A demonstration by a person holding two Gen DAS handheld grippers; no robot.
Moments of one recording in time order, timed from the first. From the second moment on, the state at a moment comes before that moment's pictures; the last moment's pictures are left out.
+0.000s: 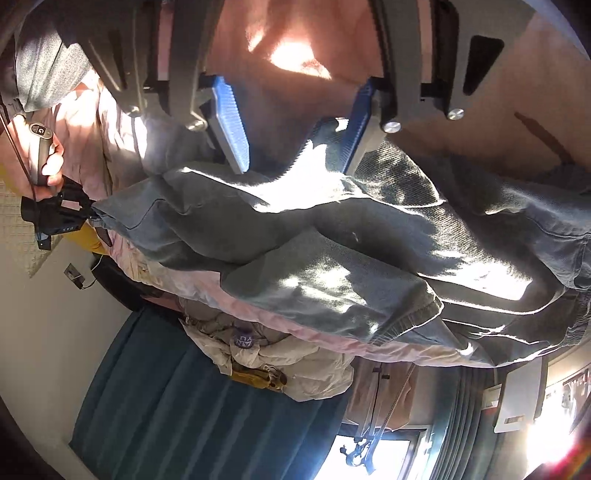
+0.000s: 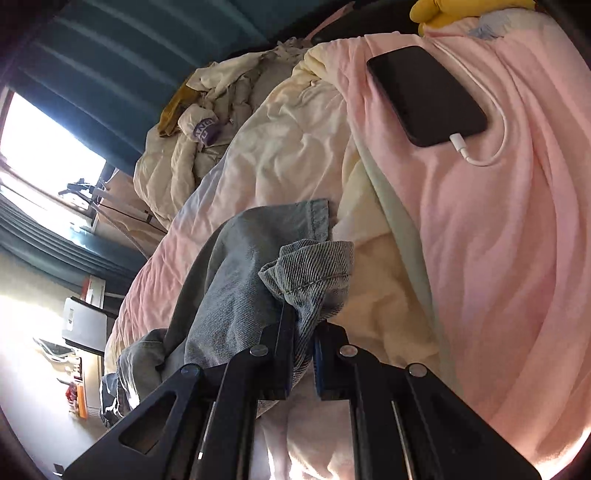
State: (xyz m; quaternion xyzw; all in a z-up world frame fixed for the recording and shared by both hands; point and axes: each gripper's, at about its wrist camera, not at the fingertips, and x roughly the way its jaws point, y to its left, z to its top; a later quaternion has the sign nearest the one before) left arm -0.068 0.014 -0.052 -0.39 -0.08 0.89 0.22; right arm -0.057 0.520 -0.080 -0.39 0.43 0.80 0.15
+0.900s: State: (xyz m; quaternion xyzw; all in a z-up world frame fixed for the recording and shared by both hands) left arm -0.084 -0.187 -0.057 -0.43 -0.34 0.84 -0.07; right arm -0.039 0.531 -0.085 -0.34 0.51 0.78 0.13
